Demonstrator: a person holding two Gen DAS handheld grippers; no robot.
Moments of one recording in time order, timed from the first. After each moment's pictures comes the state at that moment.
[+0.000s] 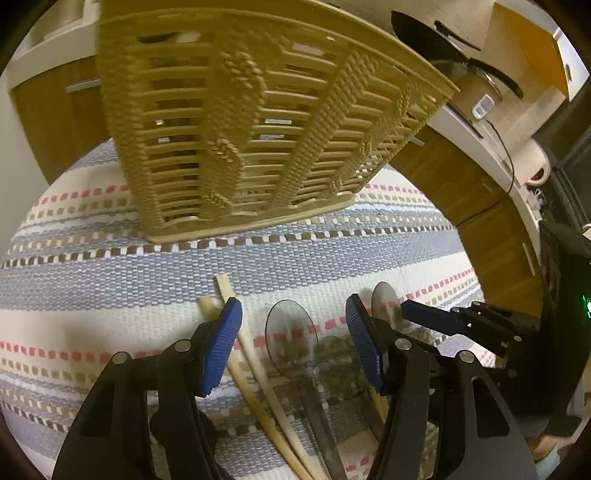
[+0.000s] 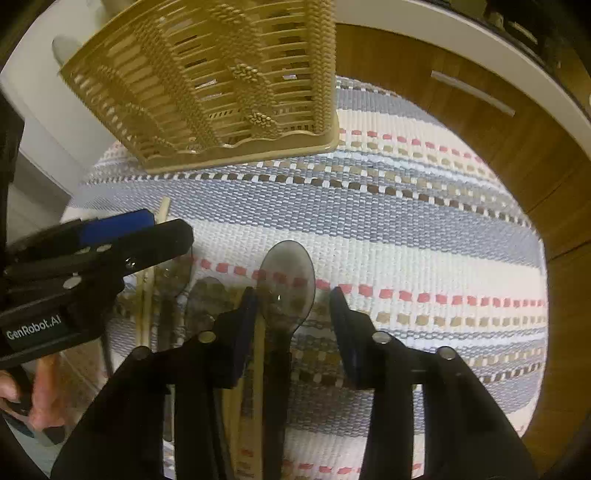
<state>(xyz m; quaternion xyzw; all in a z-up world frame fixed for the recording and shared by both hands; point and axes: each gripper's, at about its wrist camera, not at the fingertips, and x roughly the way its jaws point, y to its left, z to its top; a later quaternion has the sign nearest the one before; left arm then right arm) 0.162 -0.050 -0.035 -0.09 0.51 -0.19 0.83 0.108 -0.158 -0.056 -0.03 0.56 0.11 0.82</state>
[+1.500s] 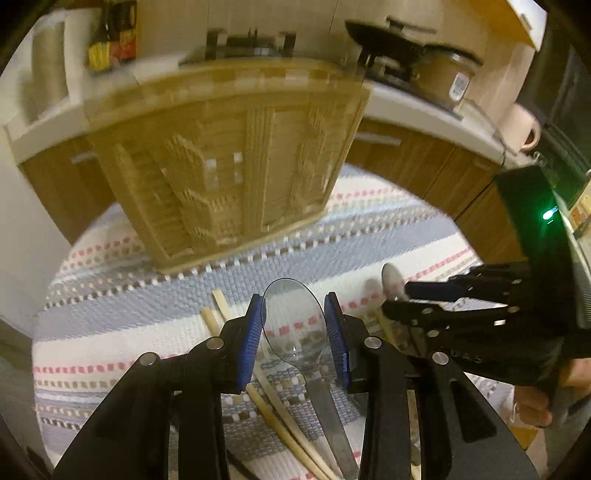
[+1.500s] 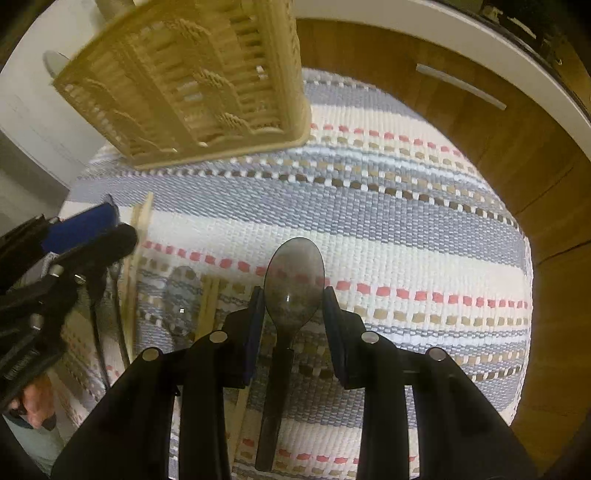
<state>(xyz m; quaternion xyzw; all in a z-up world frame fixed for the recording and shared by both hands) 0.123 -0.070 0.006 -0.01 0.43 -0.20 0.88 0.117 -0.204 -0.035 -0.02 0.57 0.12 0.81</state>
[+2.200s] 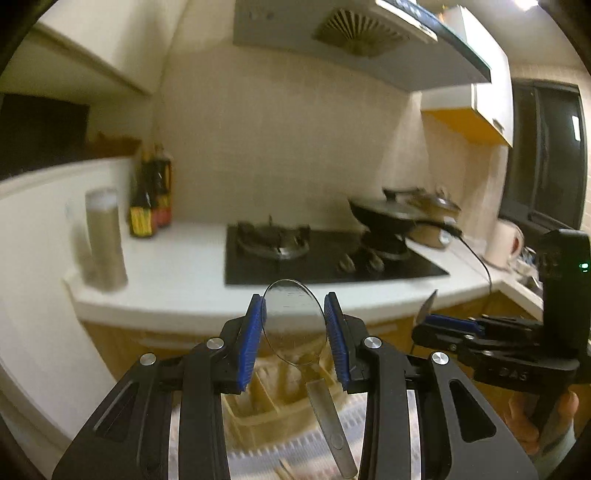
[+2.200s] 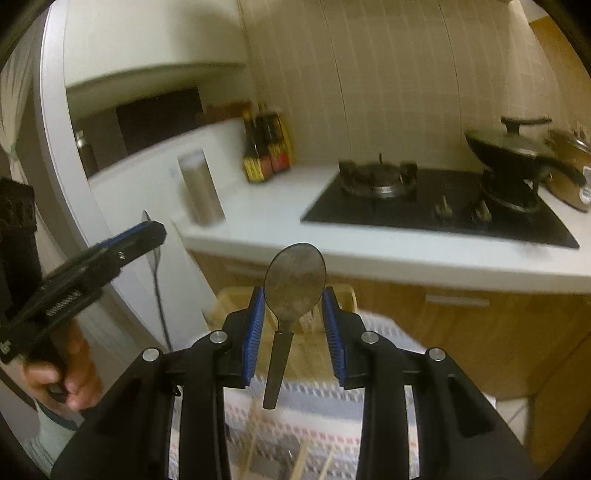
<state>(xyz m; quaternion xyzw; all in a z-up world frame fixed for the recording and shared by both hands) 0.125 -0.011 0.205 -0.03 0.16 -0.16 0.97 0.110 -0.195 0.182 0.05 0.28 0.20 0.94</state>
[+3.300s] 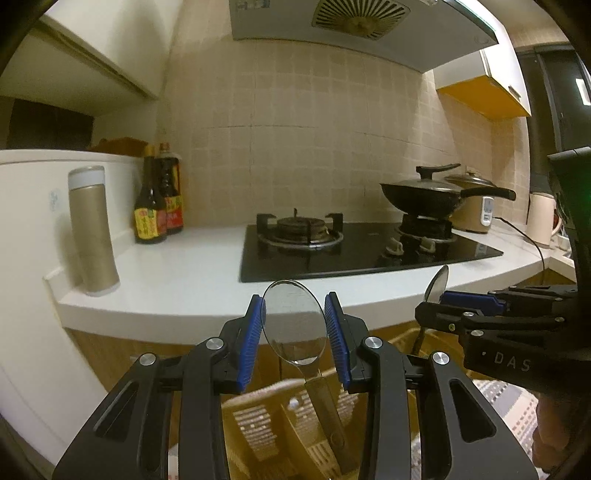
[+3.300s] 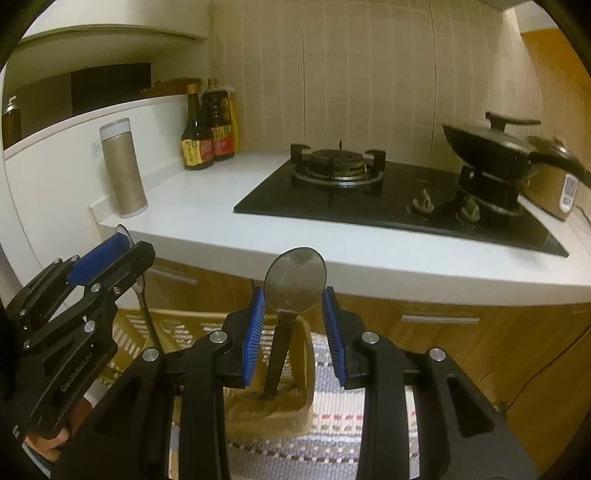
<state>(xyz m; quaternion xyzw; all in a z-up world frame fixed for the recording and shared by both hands) 0.202 -0.039 0.099 0.01 0.13 -0.12 0.98 0.203 -0.177 0.095 0.00 0.29 0.10 0.95</state>
